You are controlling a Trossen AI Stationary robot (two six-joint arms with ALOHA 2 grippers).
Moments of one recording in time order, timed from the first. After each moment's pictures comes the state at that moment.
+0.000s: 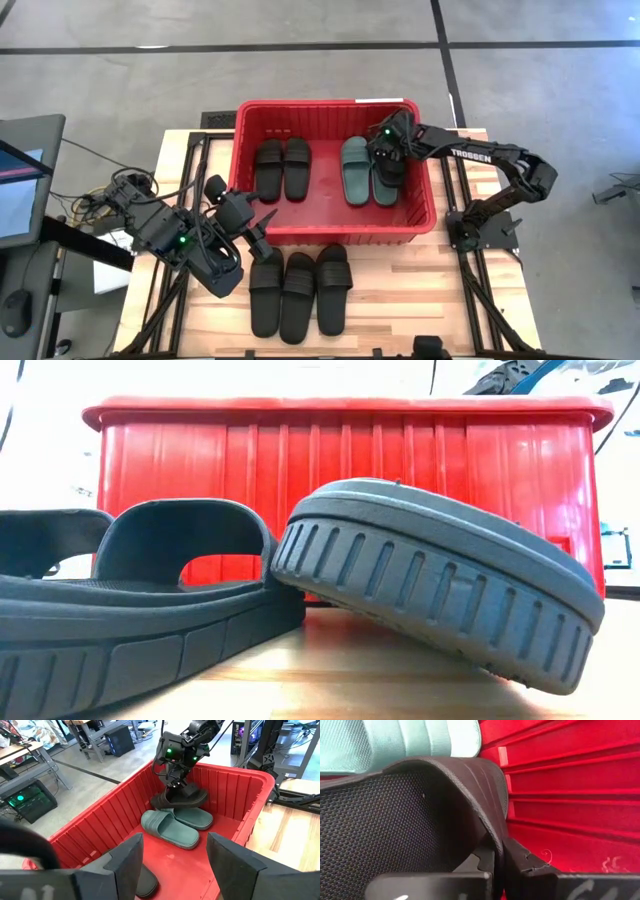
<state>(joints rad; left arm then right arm) -0.63 1.66 2.09 -1.57 -1.14 -0.94 -0.63 1.45 0.97 -0.52 0.42 -0.68</state>
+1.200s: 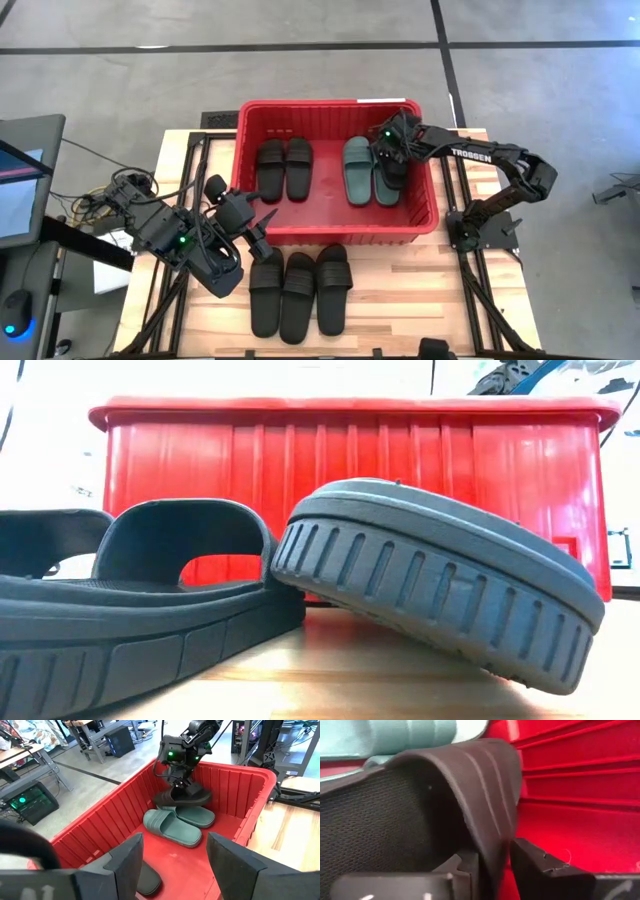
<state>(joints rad) -0.63 1.66 2.09 -1.57 -1.14 -0.92 -0.64 1.45 0.97 -0.62 0.43 -0.57</state>
